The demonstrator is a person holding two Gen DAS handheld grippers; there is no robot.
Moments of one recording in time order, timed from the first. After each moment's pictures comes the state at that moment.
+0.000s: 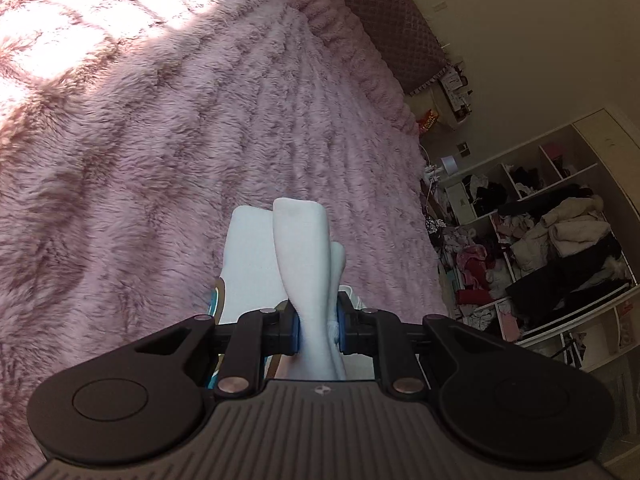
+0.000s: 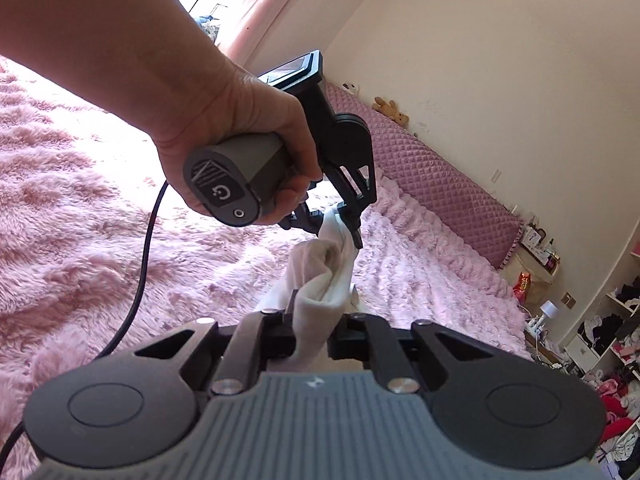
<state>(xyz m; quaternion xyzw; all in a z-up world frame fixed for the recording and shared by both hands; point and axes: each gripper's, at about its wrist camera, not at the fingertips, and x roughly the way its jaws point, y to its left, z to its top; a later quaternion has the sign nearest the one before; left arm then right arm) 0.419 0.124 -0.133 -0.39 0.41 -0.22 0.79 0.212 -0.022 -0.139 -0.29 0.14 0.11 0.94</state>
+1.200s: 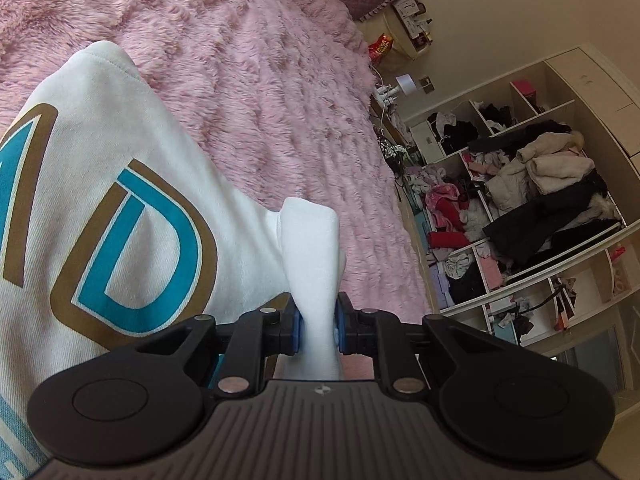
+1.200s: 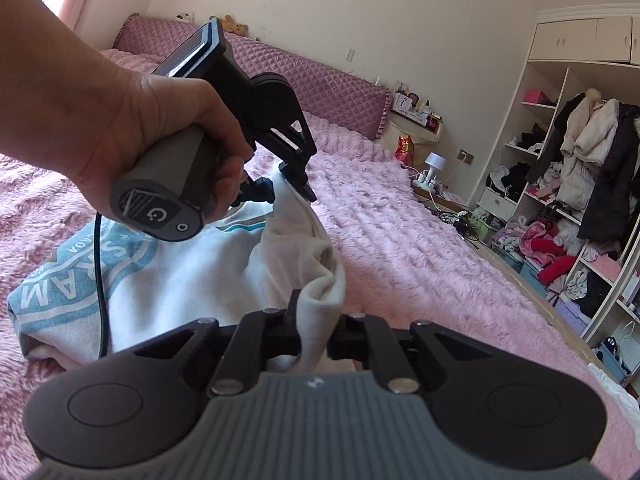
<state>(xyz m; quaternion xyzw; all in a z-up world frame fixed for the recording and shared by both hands) 0.403 -0.127 -0.175 -0.37 0.43 -0.28 0.77 0.167 -0.270 -0.176 -0.16 0.22 -0.09 0.96</state>
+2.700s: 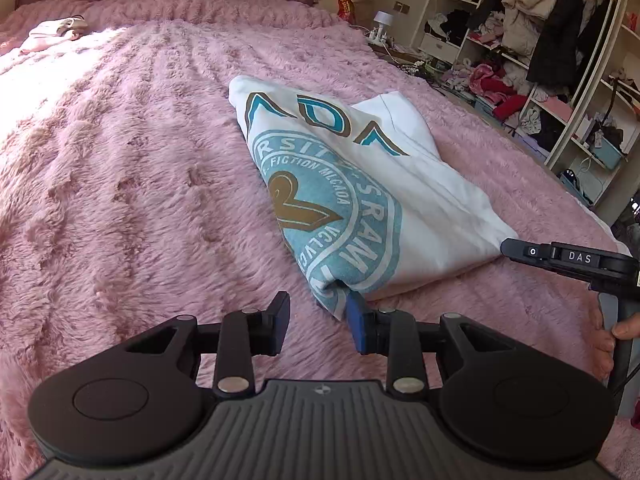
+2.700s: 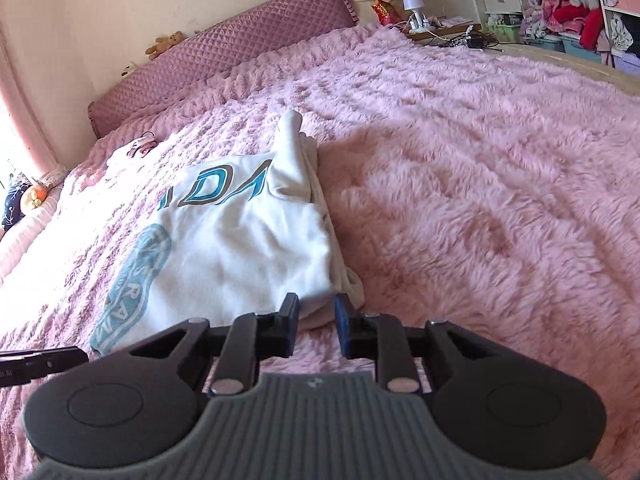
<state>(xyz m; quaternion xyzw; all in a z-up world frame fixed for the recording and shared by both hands) 0.161 -0.006 -0.148 -0.03 0.40 -0.25 0.88 0.153 -0.387 -0.195 0.20 0.33 -0.01 0.92</state>
